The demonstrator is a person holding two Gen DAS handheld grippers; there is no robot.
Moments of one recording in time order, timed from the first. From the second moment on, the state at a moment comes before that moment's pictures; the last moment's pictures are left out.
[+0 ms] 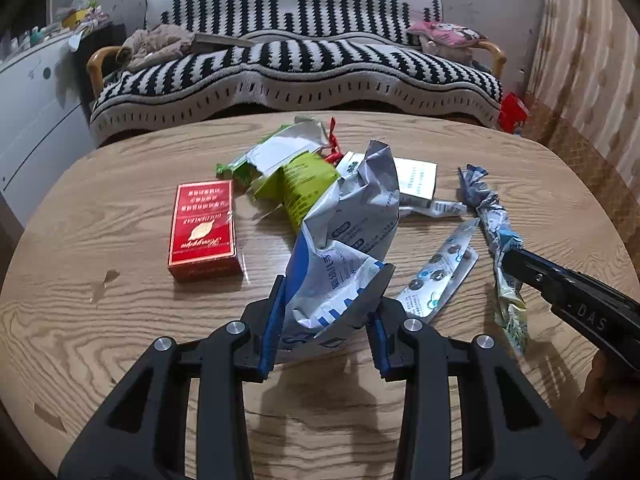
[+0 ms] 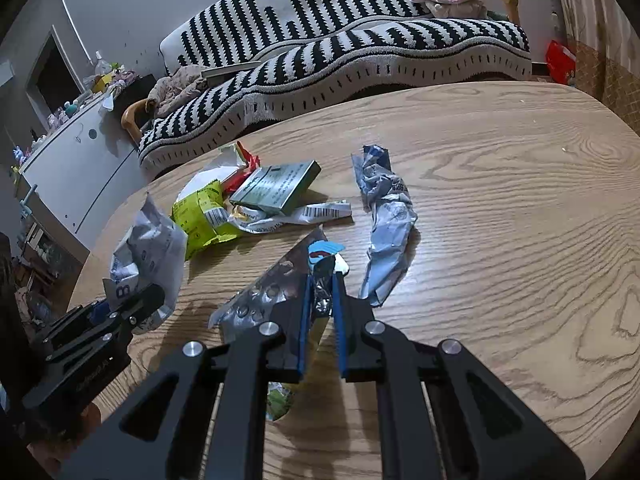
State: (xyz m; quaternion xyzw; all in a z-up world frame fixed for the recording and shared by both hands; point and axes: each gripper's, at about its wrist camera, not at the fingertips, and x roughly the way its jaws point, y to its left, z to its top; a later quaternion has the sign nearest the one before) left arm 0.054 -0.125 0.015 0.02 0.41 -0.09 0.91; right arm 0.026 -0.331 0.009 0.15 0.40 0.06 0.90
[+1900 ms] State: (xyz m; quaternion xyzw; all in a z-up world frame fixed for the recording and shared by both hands) left arm -0.231 -0.467 -0.056 0.20 0.54 -0.39 0.72; right arm -0.366 -0.629 -0.084 0.37 0.40 -0.20 0.81
